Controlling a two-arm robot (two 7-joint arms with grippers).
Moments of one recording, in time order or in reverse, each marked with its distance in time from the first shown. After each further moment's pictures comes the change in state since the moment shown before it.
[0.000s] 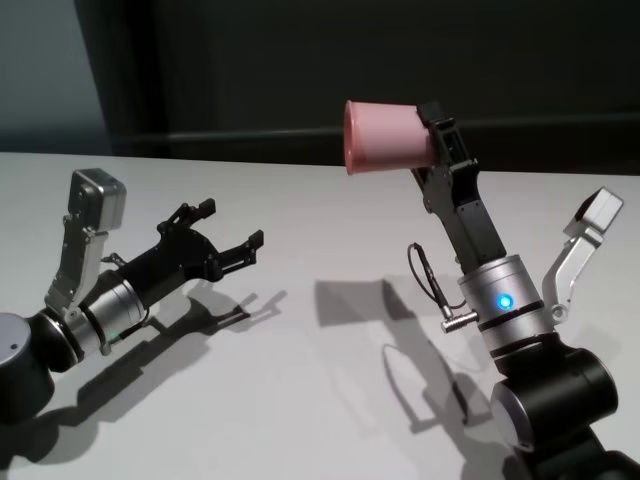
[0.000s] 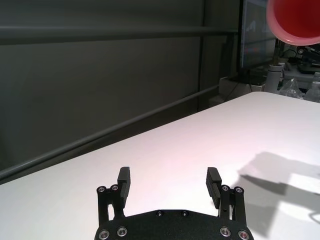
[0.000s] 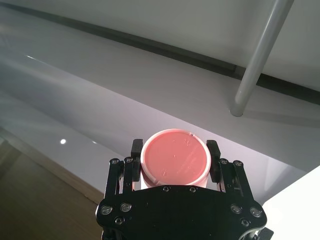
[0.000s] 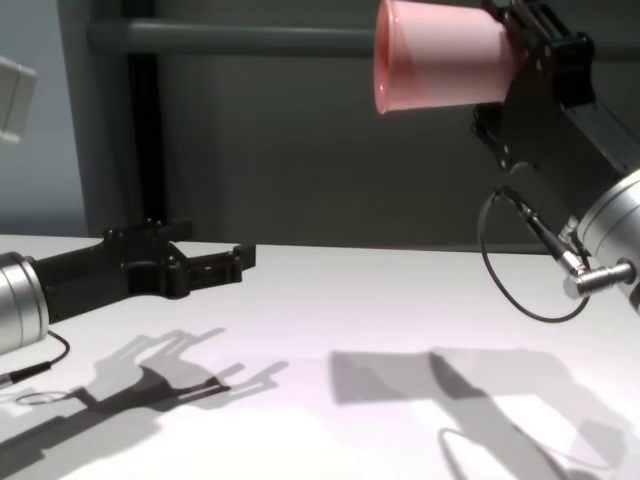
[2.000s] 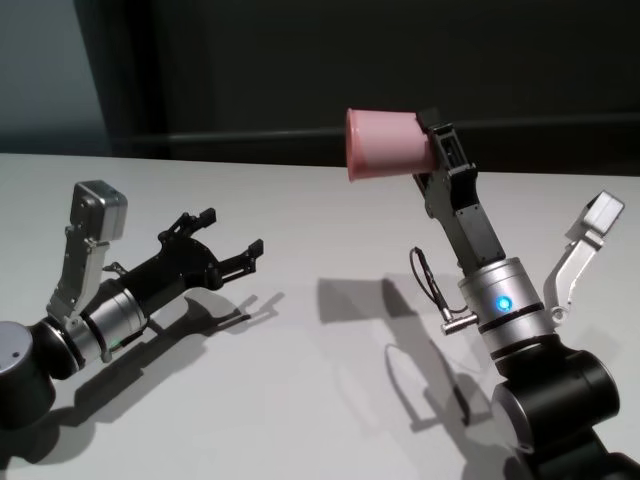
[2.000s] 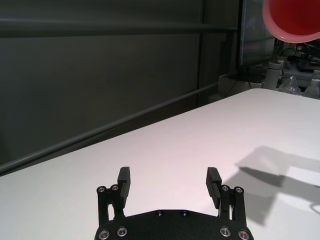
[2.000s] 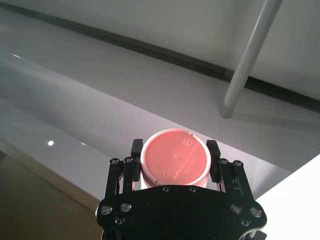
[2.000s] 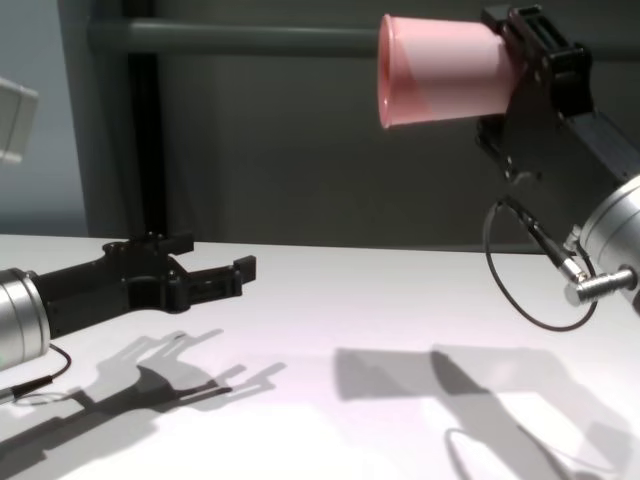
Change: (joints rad) left arm 0.009 -0.017 -0.008 0.035 0.022 -0.021 -0.014; right arm -0.010 0.018 -0.012 -0.019 -0.012 -0.035 -0.042
